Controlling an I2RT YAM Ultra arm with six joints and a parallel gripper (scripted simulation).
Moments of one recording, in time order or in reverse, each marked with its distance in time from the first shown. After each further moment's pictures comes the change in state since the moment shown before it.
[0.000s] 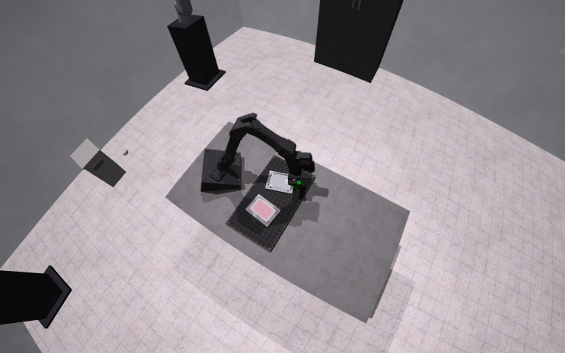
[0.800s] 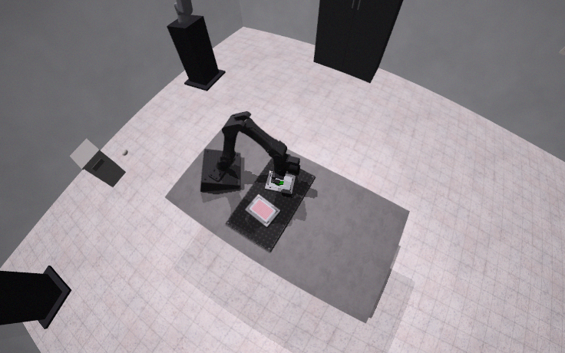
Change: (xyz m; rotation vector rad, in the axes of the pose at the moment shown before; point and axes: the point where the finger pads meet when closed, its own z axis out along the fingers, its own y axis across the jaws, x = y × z) arm 0.100 0.013 -0.011 -0.120 0.234 0.091
